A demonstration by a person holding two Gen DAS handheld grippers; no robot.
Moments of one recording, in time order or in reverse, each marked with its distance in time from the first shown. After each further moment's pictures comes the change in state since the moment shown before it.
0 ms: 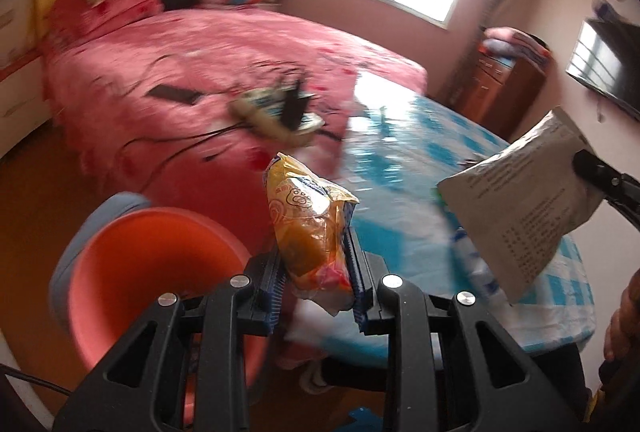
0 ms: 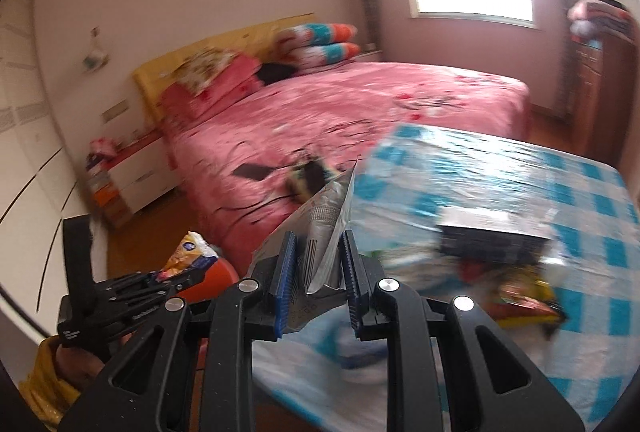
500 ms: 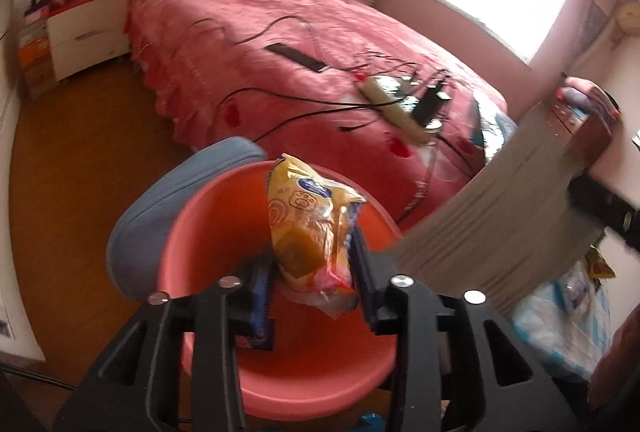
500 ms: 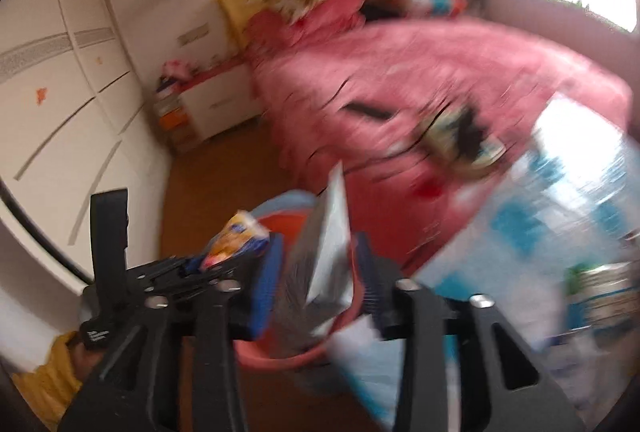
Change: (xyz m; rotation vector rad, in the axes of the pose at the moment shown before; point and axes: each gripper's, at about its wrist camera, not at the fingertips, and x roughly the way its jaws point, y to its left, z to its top) left arm 0.004 0.119 -0.028 -0.248 0.021 0.190; right arm 0.132 0.132 -0.016 -0.152 0.242 0.280
